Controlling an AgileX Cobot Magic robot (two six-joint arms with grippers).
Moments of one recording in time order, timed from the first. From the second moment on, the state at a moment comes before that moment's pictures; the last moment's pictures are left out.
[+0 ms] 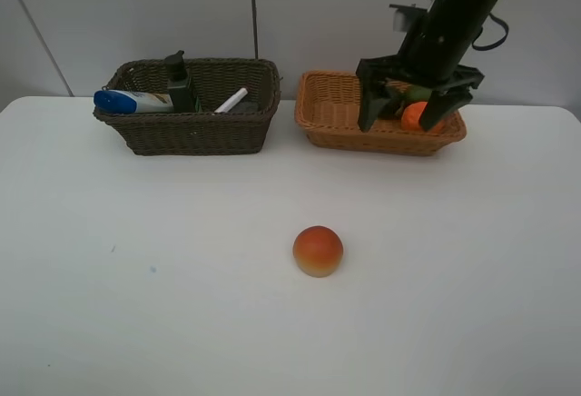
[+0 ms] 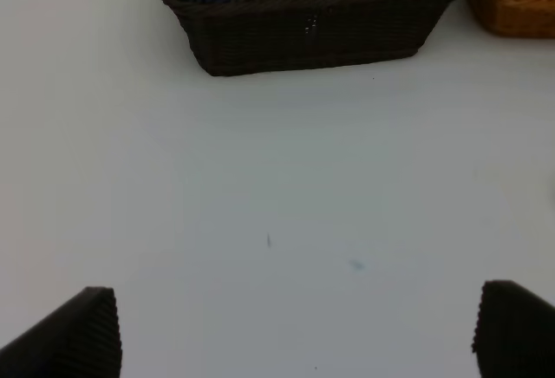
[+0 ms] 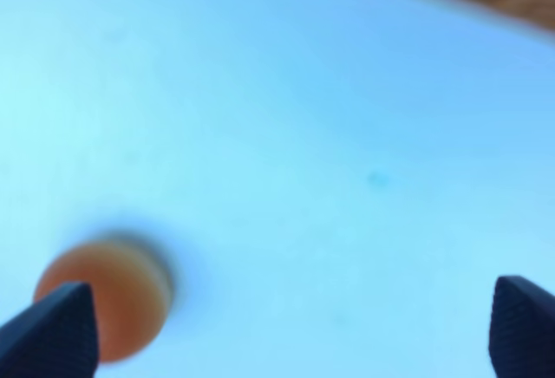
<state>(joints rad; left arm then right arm) -0.04 -0.01 -0.51 -0.16 1.07 0.06 0.35 1.93 -1.57 0.12 1.22 0.01</state>
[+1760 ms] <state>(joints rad) -0.04 -0.01 -0.51 -0.16 1.07 0.06 0.77 2.12 -1.25 -0.07 0.82 -0.02</state>
